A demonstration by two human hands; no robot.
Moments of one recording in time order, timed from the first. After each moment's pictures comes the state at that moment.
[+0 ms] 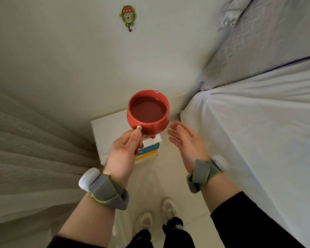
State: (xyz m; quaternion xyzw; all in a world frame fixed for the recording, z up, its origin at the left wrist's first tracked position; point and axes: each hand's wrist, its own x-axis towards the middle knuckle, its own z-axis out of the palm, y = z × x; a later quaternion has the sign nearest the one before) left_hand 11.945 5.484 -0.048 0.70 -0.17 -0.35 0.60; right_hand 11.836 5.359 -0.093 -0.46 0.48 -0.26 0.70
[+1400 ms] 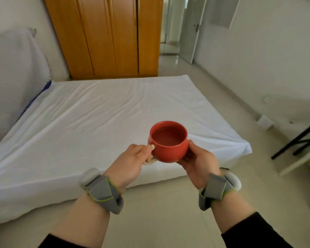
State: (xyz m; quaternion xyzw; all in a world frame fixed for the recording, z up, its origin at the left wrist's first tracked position) left_hand 11.330 5.631 0.136 0.30 -0.74 -0.56 0.20; right_hand 11.180 5.744 0.123 -0.06 0.53 -0.76 0.38
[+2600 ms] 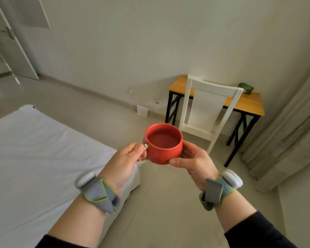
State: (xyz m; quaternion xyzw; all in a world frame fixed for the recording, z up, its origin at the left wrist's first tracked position) left_hand 10.681 5.813 0.132 -0.03 -0.74 -0.67 0.00; right_hand 10.676 6.015 0.118 -0.01 0.63 -0.78 0.07
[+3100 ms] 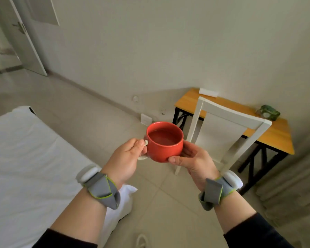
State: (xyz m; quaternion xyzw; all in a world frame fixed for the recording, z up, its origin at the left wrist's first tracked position) left_hand 10.434 5.863 0.134 0.00 -0.78 -0.62 0.06; right_hand 10.416 6.063 0.121 -0.05 0.65 -0.75 0.09
